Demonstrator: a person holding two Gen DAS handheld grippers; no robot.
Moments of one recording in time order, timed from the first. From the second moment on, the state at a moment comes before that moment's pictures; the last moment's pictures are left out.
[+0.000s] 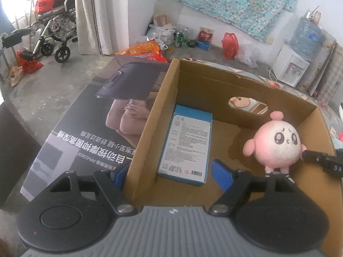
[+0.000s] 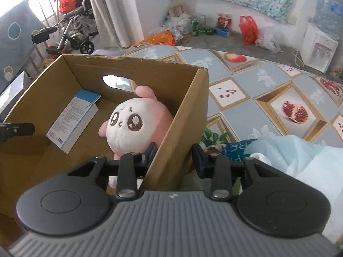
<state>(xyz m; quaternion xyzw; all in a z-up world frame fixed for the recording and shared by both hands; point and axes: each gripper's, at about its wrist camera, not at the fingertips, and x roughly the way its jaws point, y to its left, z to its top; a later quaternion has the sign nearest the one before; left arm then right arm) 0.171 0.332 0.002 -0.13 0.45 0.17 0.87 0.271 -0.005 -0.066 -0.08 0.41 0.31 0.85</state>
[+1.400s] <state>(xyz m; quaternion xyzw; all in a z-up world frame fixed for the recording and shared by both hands) 0.031 -0.033 0.068 0.07 0.26 -0.22 0.94 0.101 -0.450 -0.033 0.29 0.26 0.23 0.89</state>
